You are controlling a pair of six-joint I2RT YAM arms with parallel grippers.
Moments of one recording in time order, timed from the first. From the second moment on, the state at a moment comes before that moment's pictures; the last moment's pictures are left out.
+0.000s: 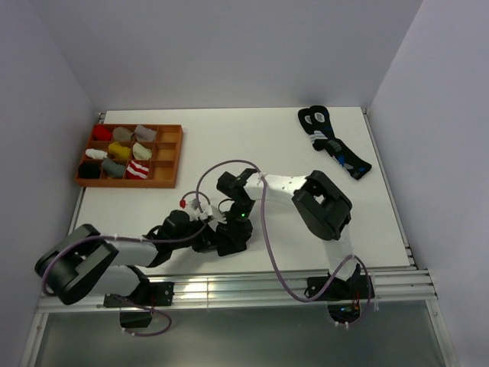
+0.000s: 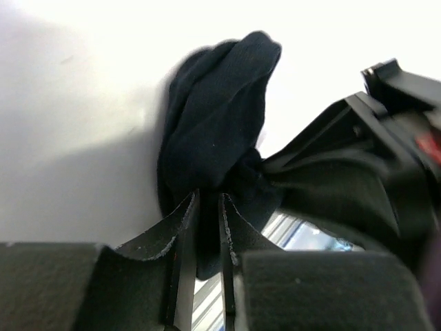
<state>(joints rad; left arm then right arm) -0.71 1.35 0.17 0.58 0.33 -1.10 0.87 2.01 1.36 -0.96 -0.66 -0.78</state>
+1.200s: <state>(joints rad) -1.12 1.14 0.25 0.52 -0.16 -0.62 0.77 2.35 1.67 -1.47 -0.73 -0.78</state>
